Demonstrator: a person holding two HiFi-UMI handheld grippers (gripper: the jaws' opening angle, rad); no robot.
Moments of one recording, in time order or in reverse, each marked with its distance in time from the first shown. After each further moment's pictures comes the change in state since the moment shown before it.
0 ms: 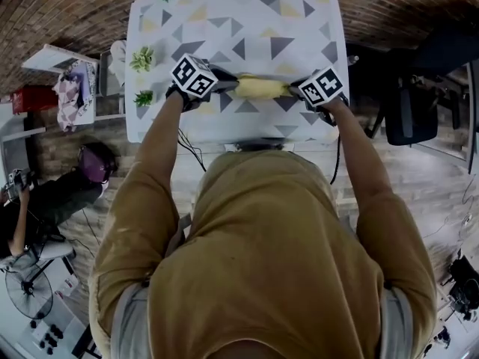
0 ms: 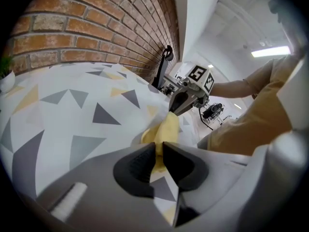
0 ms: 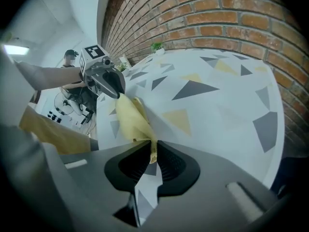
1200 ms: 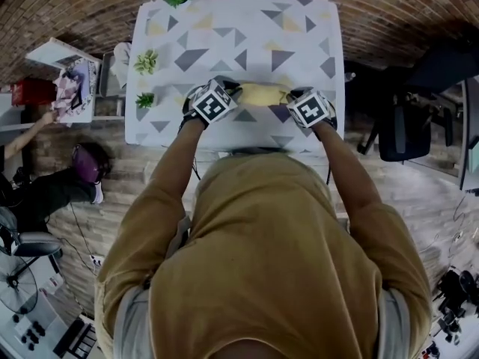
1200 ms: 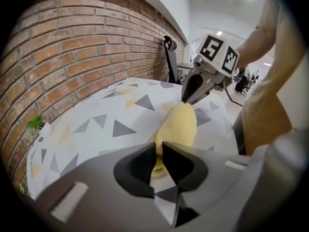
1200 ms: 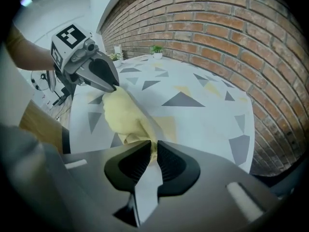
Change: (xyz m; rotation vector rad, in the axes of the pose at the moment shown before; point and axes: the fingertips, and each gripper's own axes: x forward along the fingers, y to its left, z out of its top) left arm 0.012 0.008 0.009 0.247 0.024 0.468; right arm -0.001 -0.018 0.009 -0.175 -0.041 -0.346
